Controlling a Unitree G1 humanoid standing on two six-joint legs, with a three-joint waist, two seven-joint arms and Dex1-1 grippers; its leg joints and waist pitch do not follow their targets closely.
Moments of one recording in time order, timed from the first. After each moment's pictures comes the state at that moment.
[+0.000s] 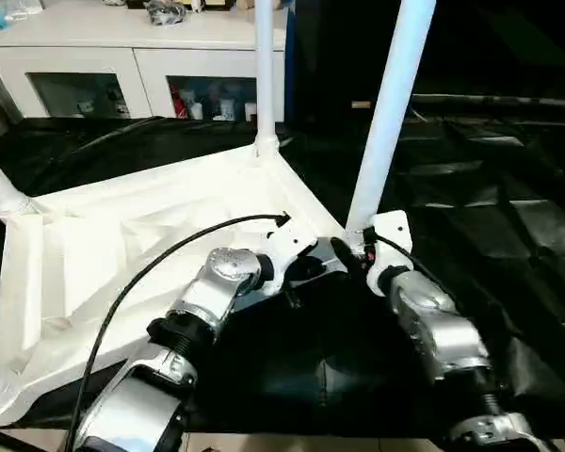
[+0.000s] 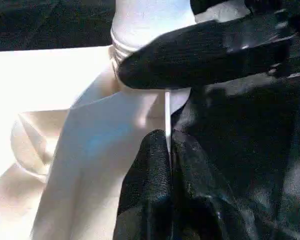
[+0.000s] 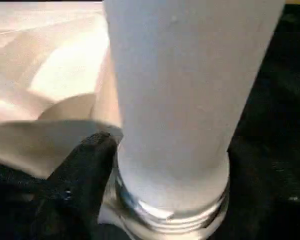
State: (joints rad) left arm -0.68 0.10 -0.26 0.75 0.09 0.12 -0.82; right arm -0.39 -0.14 0.06 0.40 0.08 0.23 0.35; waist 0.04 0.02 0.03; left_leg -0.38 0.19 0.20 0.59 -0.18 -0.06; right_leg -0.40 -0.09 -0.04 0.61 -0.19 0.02
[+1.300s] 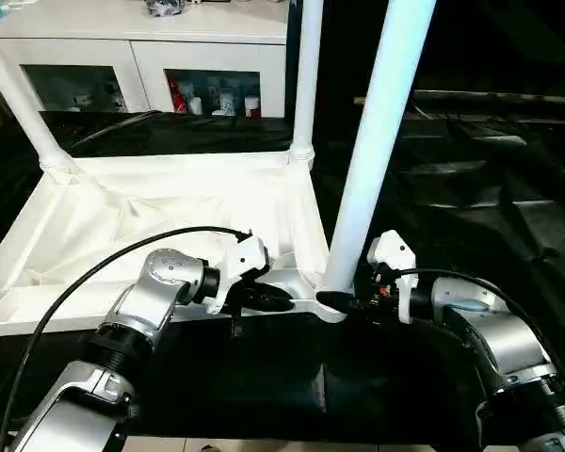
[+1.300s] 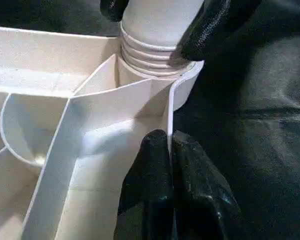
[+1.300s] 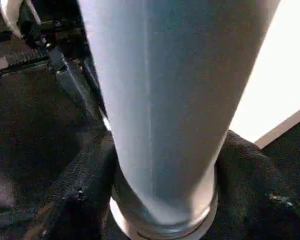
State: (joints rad) left arm -0.56 0.33 -0.28 0.57 -0.02 0.11 -1.24; right arm -0.32 -0.40 0.20 0.20 0.20 0.26 0.92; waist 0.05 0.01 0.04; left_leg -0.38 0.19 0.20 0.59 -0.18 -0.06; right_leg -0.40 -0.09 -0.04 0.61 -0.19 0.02
